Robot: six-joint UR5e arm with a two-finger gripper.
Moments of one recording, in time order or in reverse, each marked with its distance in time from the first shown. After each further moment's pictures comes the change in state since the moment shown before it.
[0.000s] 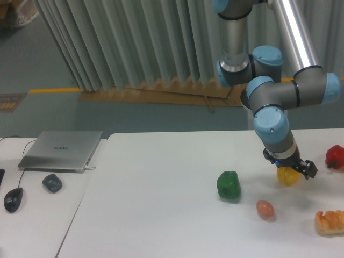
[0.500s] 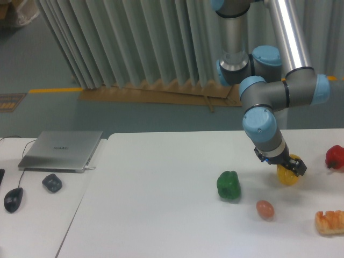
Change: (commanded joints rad) arm -0.002 0.028 -0.038 0.003 -0.002 -0.003
